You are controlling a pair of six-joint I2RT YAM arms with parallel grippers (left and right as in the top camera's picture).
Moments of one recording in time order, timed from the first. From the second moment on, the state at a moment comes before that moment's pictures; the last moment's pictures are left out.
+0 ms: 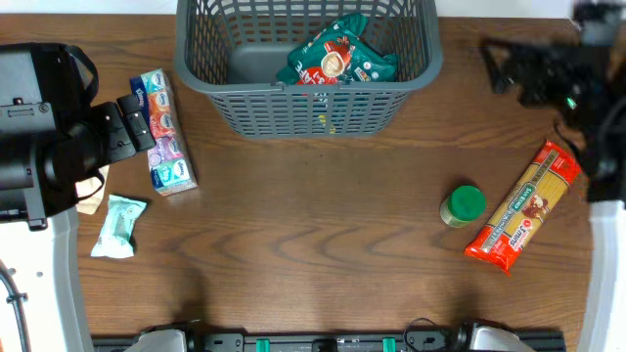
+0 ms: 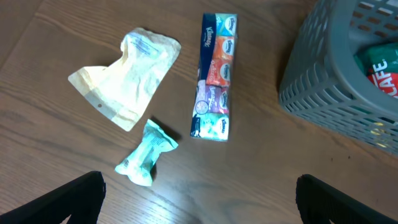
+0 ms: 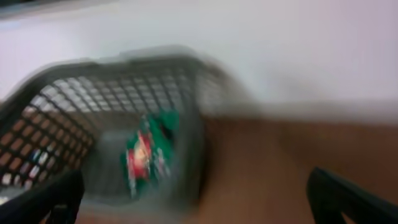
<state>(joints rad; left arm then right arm) 0.09 1.36 1.86 -1.47 -0.14 -0.25 -0.22 1.30 1.56 -0.79 -0.41 0.14</state>
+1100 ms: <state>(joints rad) 0.09 1.36 1.86 -1.47 -0.14 -0.25 -0.22 1.38 1.03 -0.96 -0.05 0.50</state>
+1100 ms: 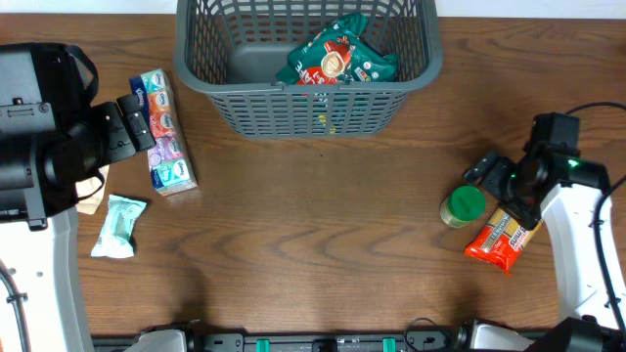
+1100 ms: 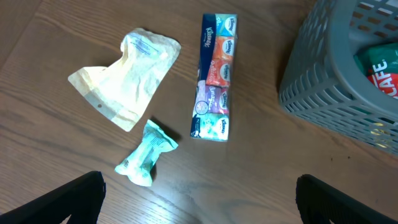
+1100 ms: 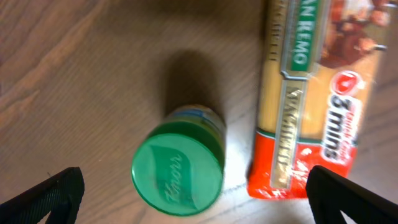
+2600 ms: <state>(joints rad) 0.09 1.36 1.86 -1.48 -0.14 -0.25 -0.11 1.69 0.92 -0.77 0.00 0.55</state>
